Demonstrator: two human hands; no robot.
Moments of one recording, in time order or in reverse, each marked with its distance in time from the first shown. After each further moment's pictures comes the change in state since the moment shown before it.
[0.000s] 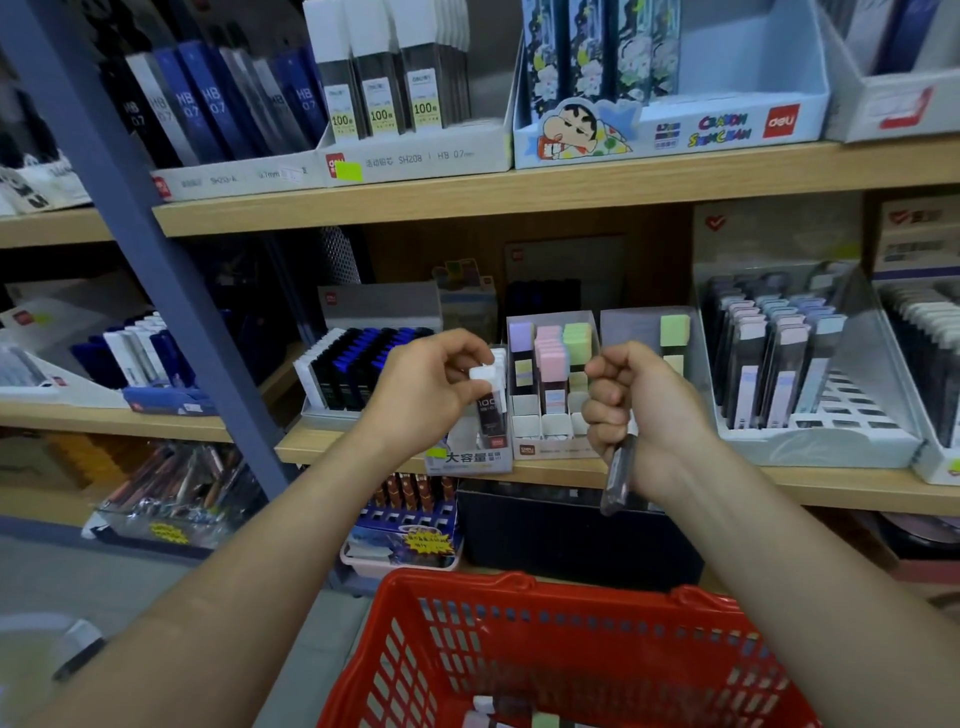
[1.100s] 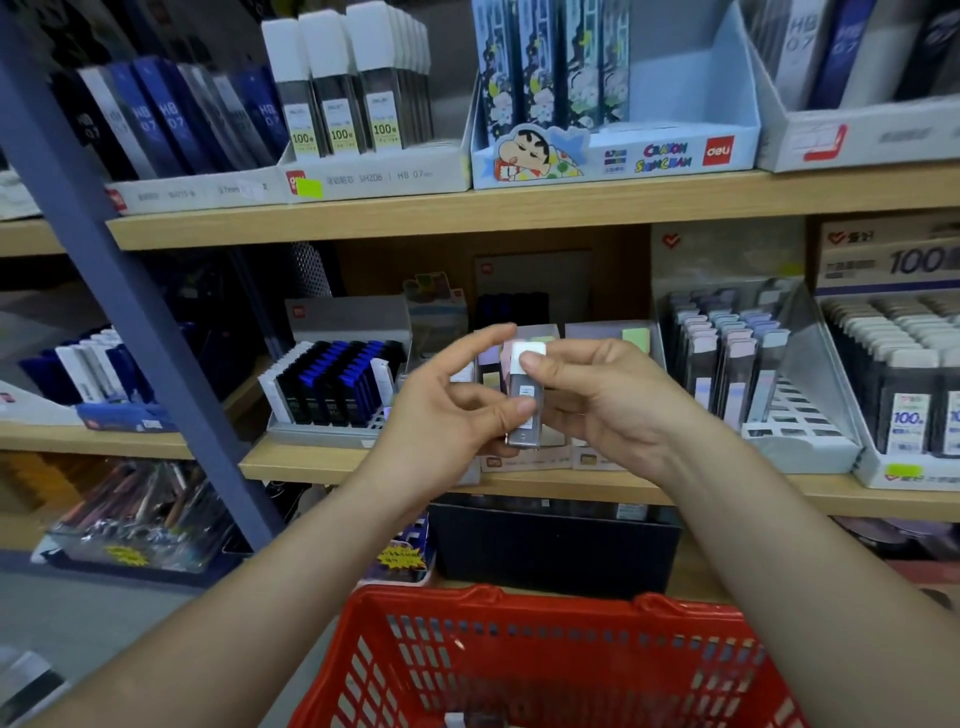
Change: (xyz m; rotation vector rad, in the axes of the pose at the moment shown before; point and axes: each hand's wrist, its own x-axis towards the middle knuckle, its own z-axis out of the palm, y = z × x) left_hand -0.033 0.063 0.014 -0.720 -0.145 -0.155; right_hand -0.010 -0.027 -0.004 -0.434 -0.323 -0.145
